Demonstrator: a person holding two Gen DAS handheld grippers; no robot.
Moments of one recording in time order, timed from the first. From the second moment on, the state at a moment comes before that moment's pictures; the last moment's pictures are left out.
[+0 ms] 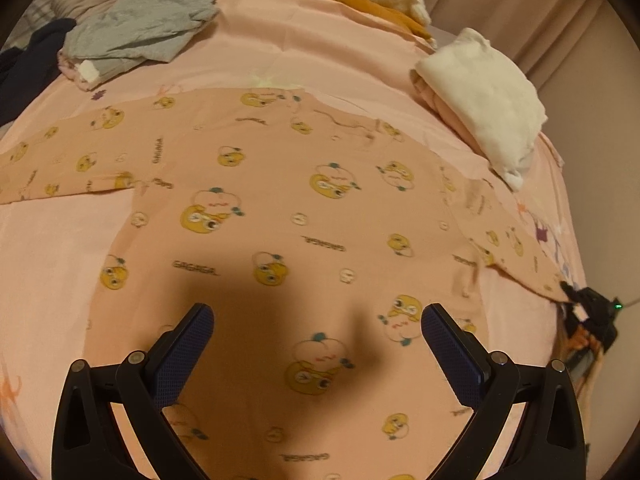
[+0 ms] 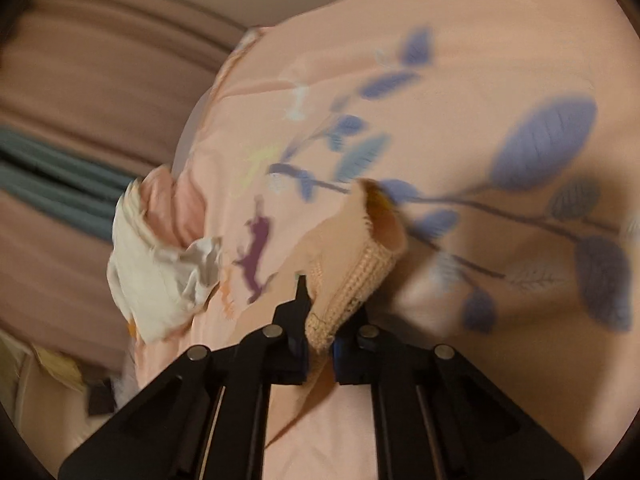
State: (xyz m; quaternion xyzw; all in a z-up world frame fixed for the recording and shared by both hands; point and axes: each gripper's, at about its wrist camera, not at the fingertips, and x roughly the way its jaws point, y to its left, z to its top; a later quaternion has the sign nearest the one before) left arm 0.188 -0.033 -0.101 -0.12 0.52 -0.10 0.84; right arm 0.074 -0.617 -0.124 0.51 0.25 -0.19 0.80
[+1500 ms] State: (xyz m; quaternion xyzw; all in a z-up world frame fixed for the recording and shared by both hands) left arm 0.198 0.162 -0.085 -0.24 0.47 -0.01 0.85; right arm 0.225 -0.098 -0.036 -0.06 0.41 0.26 0.87
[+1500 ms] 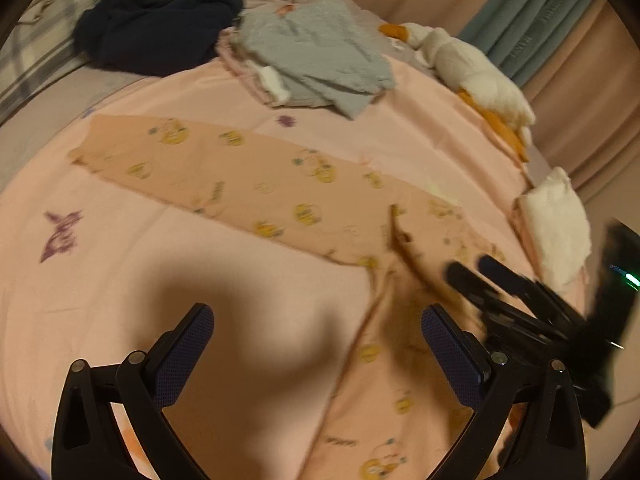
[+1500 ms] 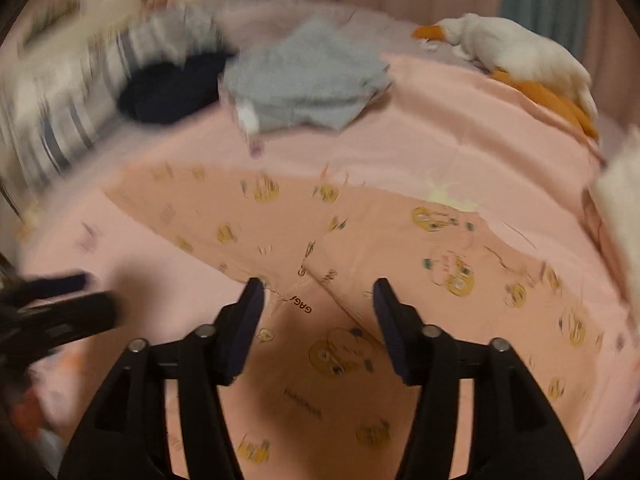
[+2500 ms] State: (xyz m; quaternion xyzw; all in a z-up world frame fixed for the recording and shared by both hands) left arm 0.293 0.123 -0.133 -0.32 0.49 -0.13 0.80; right arm 0.190 -0.332 -0.098 0.20 0.44 0.09 0.87
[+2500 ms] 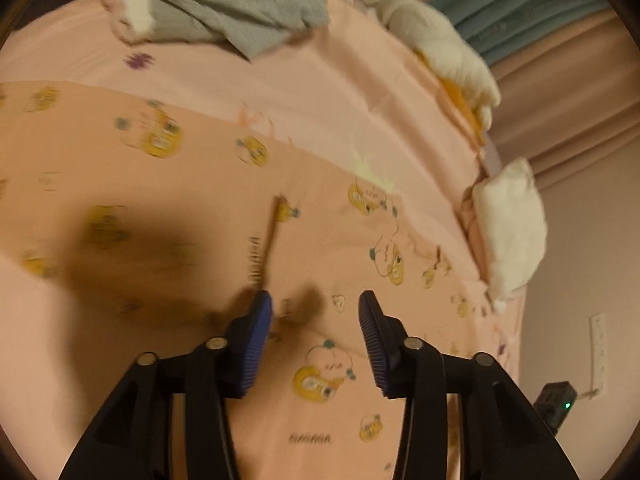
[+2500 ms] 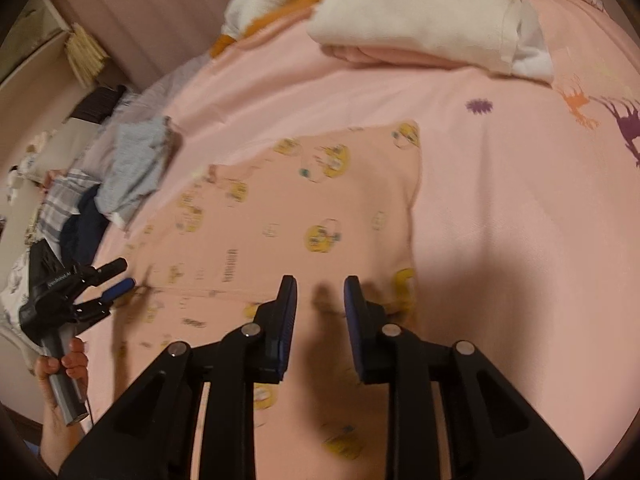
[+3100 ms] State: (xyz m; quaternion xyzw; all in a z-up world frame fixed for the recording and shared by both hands) left arm 0.204 0.373 -0.160 -0.52 0.35 0.09 0.77; right arm 0.136 -0.290 -0.074 0.20 0.42 0.15 0.87
